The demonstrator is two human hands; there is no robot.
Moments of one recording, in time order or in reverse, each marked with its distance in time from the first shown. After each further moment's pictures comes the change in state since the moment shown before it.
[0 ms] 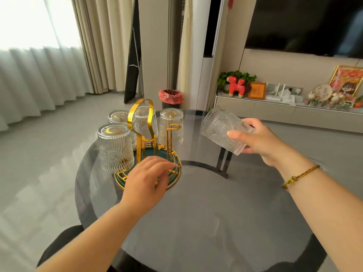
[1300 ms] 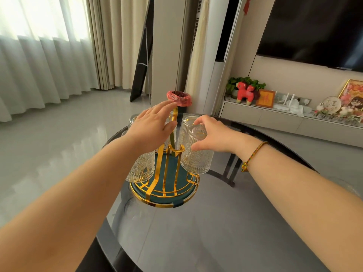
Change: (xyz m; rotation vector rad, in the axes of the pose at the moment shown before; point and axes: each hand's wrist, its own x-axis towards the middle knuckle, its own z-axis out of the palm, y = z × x) left_hand 0.103 -0.076 -0.042 0.181 -0.285 -0.204; right_hand 0.052 -0.058 0.119 -0.755 -0.351 -0.215
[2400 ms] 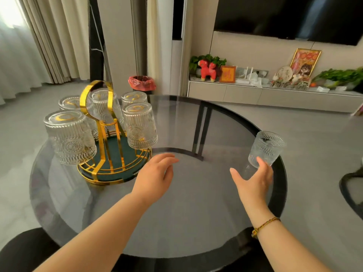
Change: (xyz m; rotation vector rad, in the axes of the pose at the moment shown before) left_hand -0.090 0.107 0.137 -0.277 -0.075 0.070; right_hand -0.189 0.181 0.091 0.350 0.961 0.605
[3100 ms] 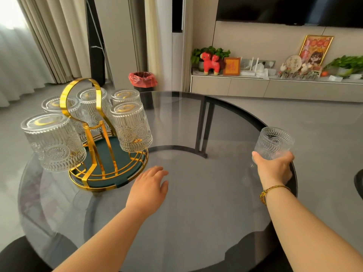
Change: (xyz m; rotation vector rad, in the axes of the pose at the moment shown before) left_hand -0.001 -0.037 0.038 0.246 -0.209 -0.226; right_hand 0.085 0.035 0.010 -0.019 0.190 0.332
